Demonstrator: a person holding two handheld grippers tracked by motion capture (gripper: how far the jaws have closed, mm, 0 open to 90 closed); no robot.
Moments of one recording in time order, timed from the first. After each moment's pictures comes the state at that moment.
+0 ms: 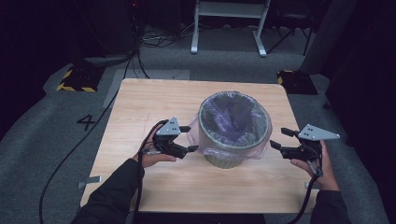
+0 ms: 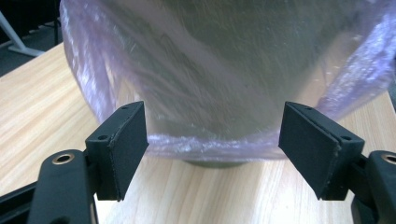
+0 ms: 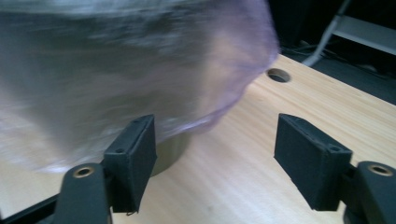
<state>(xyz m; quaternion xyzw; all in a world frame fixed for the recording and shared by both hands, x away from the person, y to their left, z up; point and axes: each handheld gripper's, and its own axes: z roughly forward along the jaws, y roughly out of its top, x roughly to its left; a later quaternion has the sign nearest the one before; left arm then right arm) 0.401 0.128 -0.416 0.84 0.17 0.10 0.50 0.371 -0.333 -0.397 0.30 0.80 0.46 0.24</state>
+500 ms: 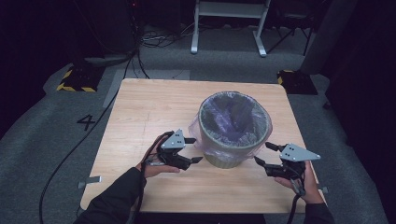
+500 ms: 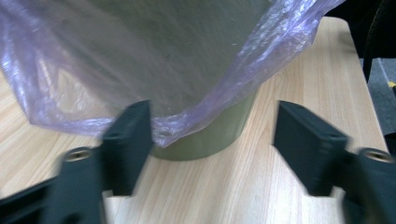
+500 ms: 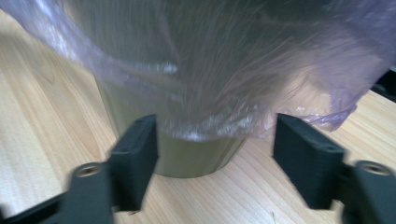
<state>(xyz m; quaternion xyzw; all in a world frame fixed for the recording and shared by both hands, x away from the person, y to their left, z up) 0.376 0.103 -0.430 0.85 0.13 0.12 0.49 0.334 -0.283 -0.421 0.26 0.81 0.45 0.26</state>
